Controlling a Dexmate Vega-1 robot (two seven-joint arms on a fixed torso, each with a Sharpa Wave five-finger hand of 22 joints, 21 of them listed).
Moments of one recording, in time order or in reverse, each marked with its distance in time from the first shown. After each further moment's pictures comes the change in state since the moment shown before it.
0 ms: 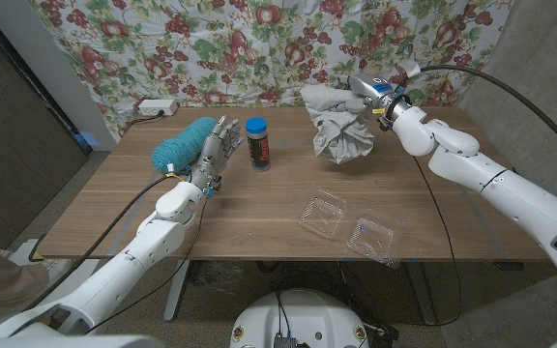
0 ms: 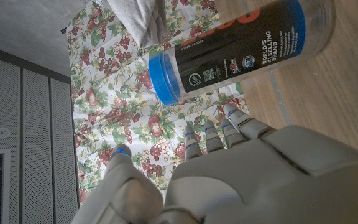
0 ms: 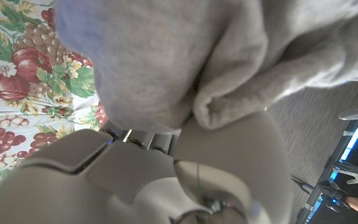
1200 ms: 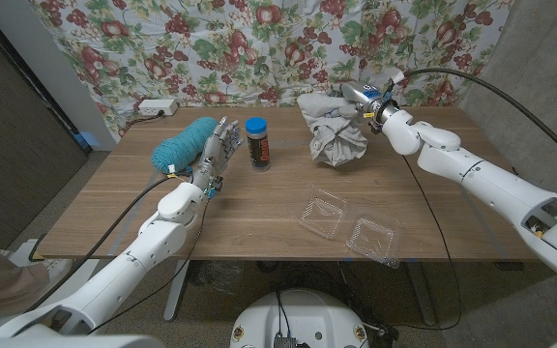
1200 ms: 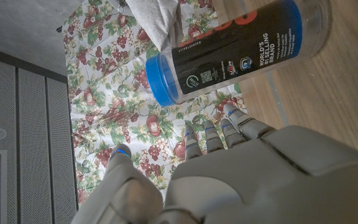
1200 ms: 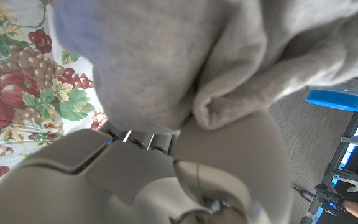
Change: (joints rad) left arm 0.001 -0.007 0.004 -0.009 0.014 0.010 0.027; left_hand 0.000 0.000 0.000 0.000 0.000 0.000 0.000 0.000 0.000 0.000 0.000 0.000 0.000 0.000 0.000 0.000 0.000 0.000 0.000 0.000 0.000; right arm 0.144 0.089 -0.133 0.263 -0.001 0.091 -0.054; right_hand 0.008 -0.008 0.008 -0.008 0.000 0.004 -0.004 0.007 0.004 -0.004 0.001 0.012 -0.005 0.000 0.000 0.011 0.000 0.039 -0.003 -0.083 0.061
